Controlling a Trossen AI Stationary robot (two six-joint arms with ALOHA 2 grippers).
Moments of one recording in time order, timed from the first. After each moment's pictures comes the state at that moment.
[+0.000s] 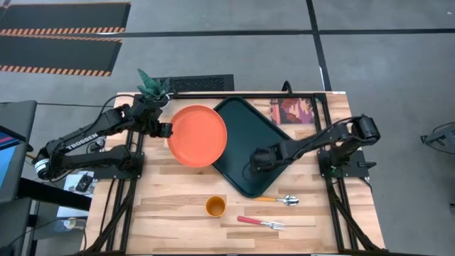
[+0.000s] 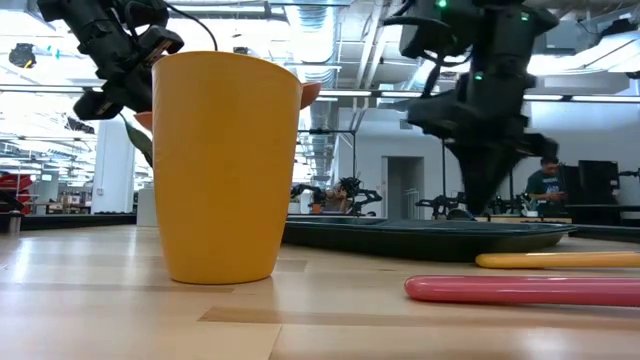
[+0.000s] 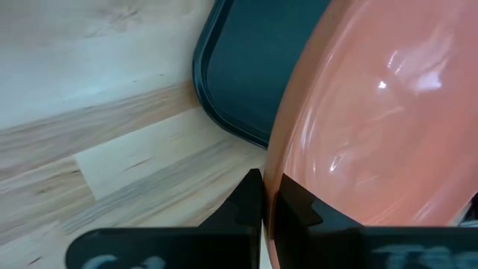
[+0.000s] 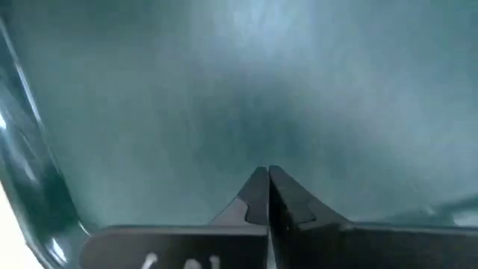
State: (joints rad) left arm 0.61 0.80 0.74 -0.85 0.23 -0.74; right arm 0.15 1.66 1.00 -0.74 0.11 1.21
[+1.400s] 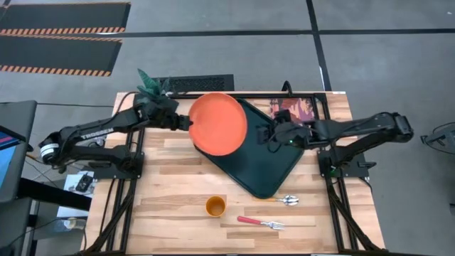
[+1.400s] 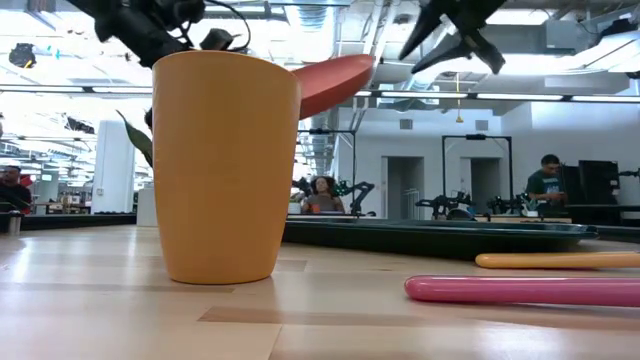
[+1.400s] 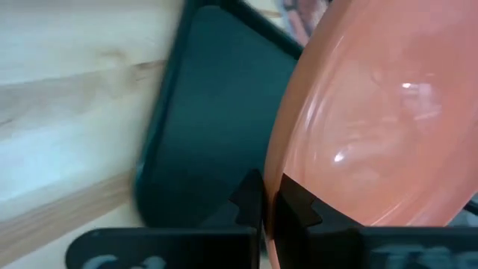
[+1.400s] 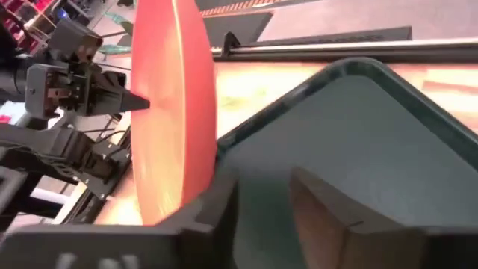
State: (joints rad) left arm 0.48 1.03 0.74 -0.36 0.11 -0.83; right arm 0.07 1.21 1.03 -0.45 0.63 1.06
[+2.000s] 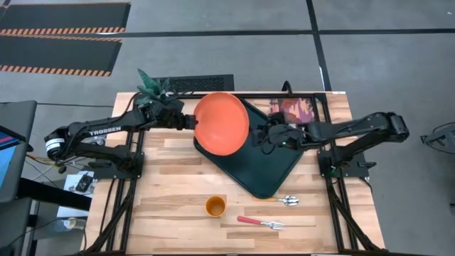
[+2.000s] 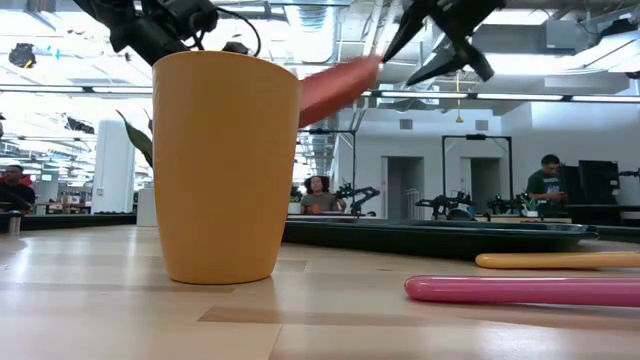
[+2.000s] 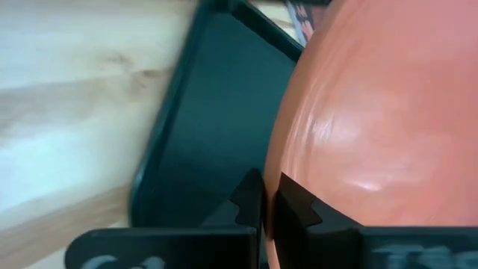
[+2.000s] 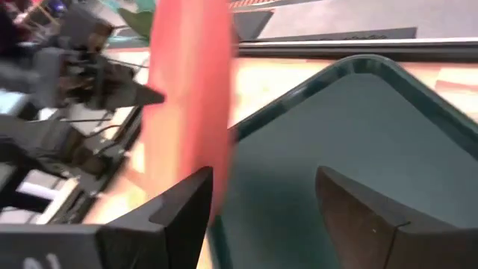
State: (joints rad) left arm 0.47 1.11 0.74 -0.29 0.04 -0.88; right arm 0.09 1.26 1.03 -0.40 0.63 1.05
